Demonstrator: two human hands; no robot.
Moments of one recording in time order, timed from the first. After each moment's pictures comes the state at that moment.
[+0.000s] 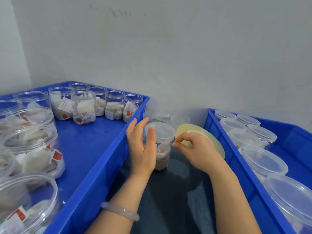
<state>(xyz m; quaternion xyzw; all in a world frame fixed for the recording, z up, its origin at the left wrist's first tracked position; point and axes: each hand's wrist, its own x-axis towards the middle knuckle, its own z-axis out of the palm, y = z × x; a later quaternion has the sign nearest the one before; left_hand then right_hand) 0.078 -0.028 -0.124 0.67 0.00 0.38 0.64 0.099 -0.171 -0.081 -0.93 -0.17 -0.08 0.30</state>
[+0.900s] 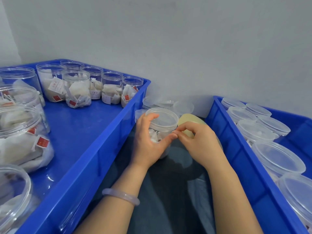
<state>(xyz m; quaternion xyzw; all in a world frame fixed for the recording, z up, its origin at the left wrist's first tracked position) 0.113 -0.029 -0.165 0.72 -0.07 0.39 0.57 0.109 -0.169 -0.095 -0.91 -0.18 -0.14 0.34</state>
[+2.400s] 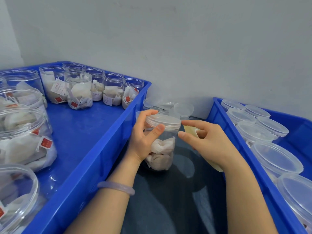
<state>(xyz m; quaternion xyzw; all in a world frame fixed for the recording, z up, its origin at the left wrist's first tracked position) 0.112 -0.008 -0.146 0.64 -0.14 0.26 0.71 0.104 -0.187 -0.082 -0.89 -0.15 -0.04 0.42</state>
